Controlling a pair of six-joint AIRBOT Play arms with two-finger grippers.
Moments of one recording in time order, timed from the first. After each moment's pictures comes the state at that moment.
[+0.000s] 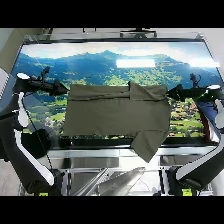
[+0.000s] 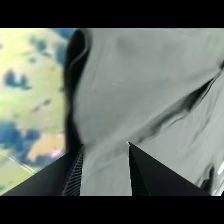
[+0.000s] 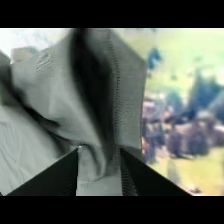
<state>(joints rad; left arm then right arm) 0.29 -2.20 1.96 0.72 -1.52 -1.15 -0.50 -1.97 1.49 -0.56 1.31 0.99</state>
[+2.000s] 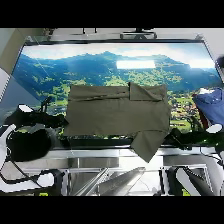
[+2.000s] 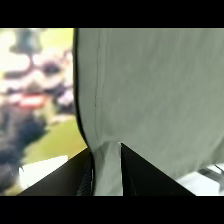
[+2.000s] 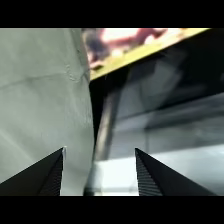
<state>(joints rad) 0.28 -1.45 0.79 1.02 -1.10 -1.06 -0.53 -0.96 0.40 -1.07 1.22 1.41</state>
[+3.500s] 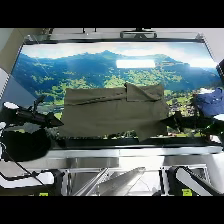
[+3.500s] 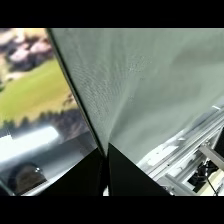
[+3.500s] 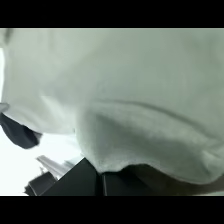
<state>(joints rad) 0.42 -1.47 0.93 0.90 -1.48 -1.00 -0.53 -1.13 0.62 -0.59 1.39 1.11</state>
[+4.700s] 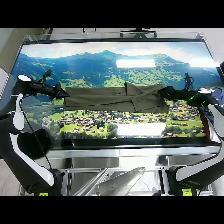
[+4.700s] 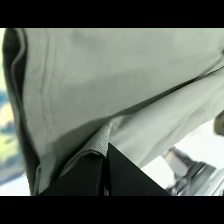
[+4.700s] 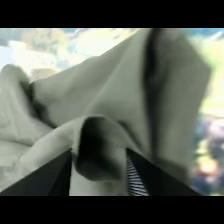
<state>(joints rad) 0.27 -2.07 1.76 0.80 -1.49 -1.14 -0.38 -1.79 1.18 -0.36 1.02 0.72</state>
